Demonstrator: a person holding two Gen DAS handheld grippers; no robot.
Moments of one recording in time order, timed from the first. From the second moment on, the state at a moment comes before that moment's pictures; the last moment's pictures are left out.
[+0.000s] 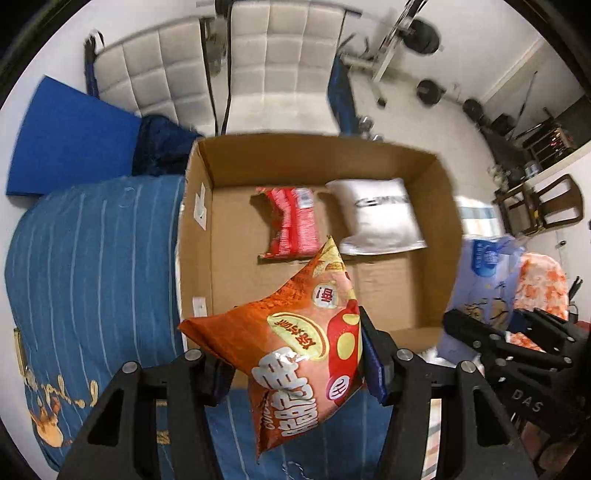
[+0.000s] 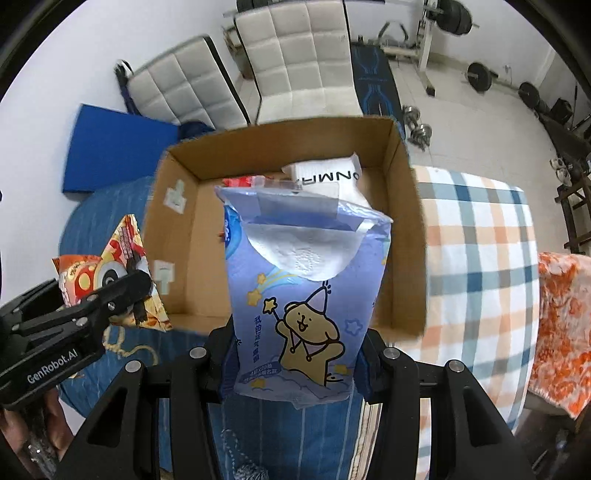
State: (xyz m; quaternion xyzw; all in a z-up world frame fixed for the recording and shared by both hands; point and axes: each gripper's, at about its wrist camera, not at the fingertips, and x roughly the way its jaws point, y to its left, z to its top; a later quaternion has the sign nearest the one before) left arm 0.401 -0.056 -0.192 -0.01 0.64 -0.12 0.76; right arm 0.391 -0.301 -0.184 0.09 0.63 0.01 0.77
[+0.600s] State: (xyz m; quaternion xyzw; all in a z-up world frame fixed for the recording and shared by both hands) left arm 0.442 -0.080 -0.339 0.01 0.77 -0.11 0.63; right arm 0.478 -0.308 -0.330 0.06 0.75 -0.02 0.65
